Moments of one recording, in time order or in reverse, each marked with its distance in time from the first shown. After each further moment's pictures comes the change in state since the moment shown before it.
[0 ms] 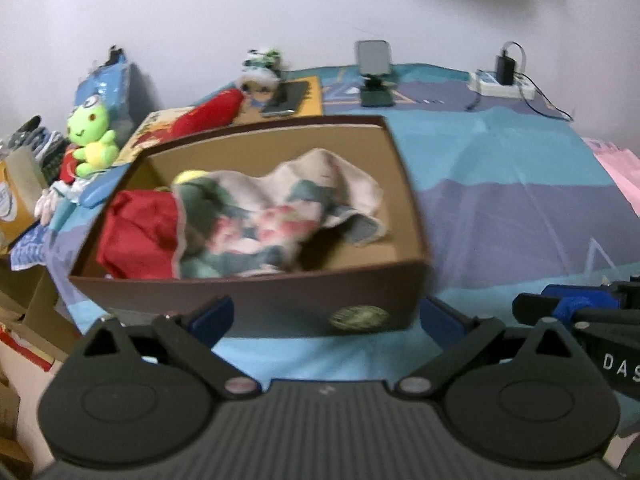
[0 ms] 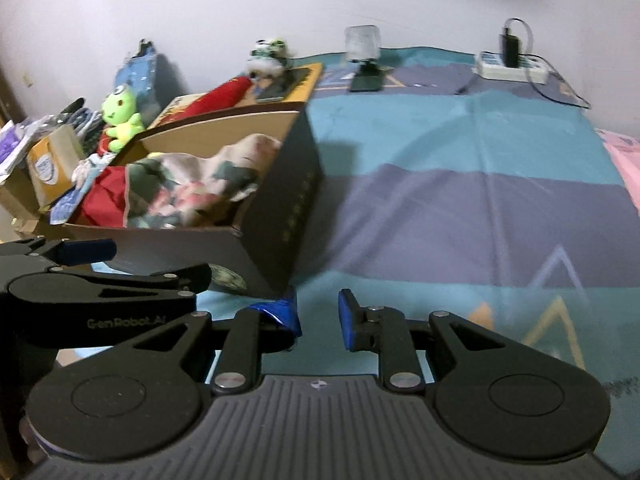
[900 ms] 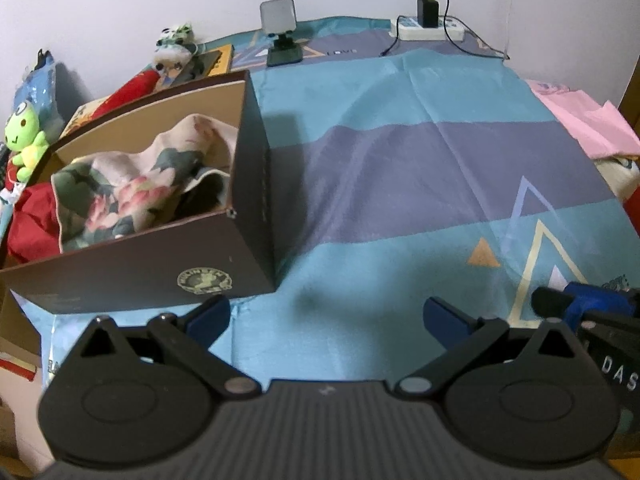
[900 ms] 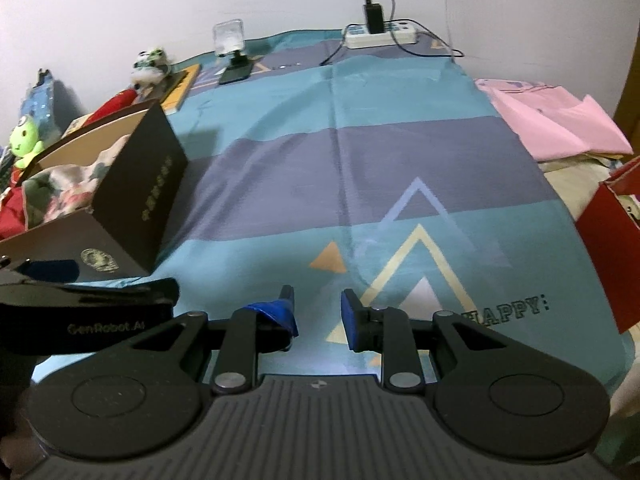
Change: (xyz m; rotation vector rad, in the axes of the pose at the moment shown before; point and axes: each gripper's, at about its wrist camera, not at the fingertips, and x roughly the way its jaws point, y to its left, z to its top) left arm 0.013 -0.110 -0.019 0.109 0.111 -0.109; right arm -0.021 -0.070 -0.039 0.175 0.006 -0.247
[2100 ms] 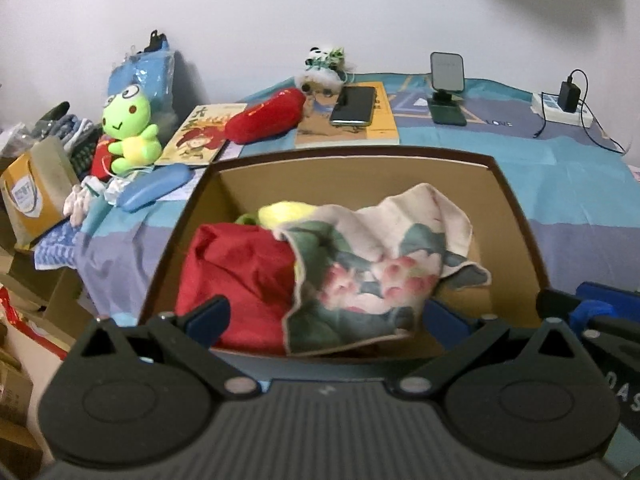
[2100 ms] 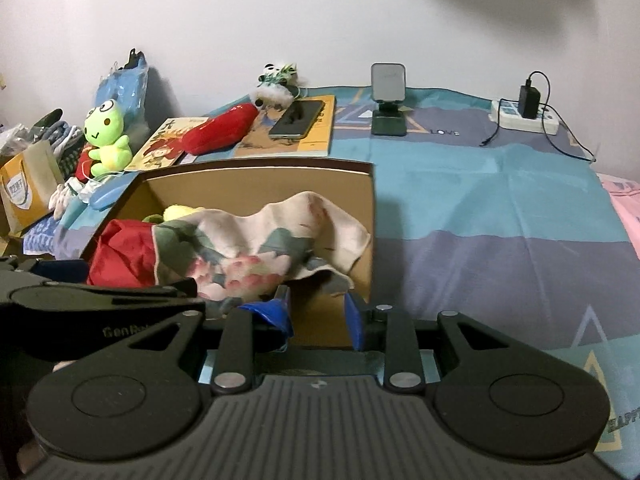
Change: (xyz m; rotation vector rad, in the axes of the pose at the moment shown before) left arm -0.017 0.194 0.045 -0.168 -0.076 0.164; right arm 0.015 0.213 0.070 -0.185 -0.070 0.120
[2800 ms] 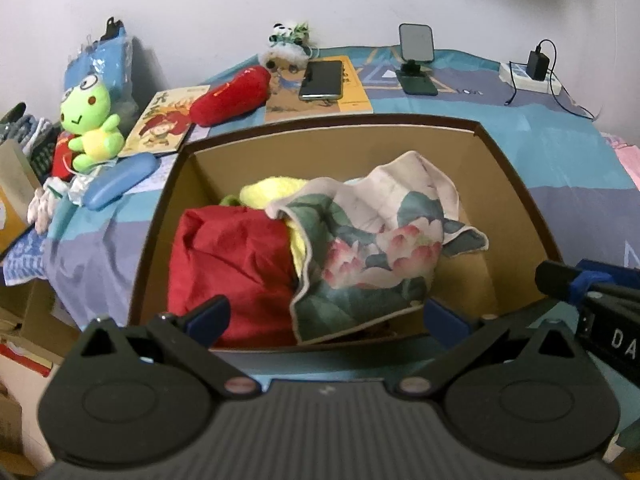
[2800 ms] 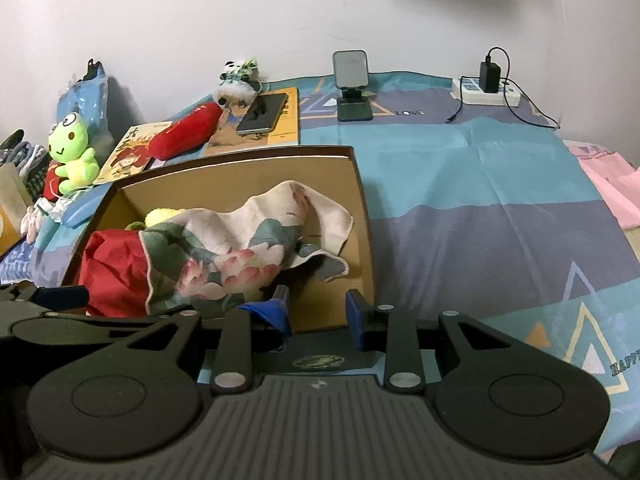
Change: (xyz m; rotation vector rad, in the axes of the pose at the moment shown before) left arm 0.020 0.030 -0.004 0.074 0.067 -0.129; right arm 0.000 0.023 -0.008 0.108 0.017 -0.115
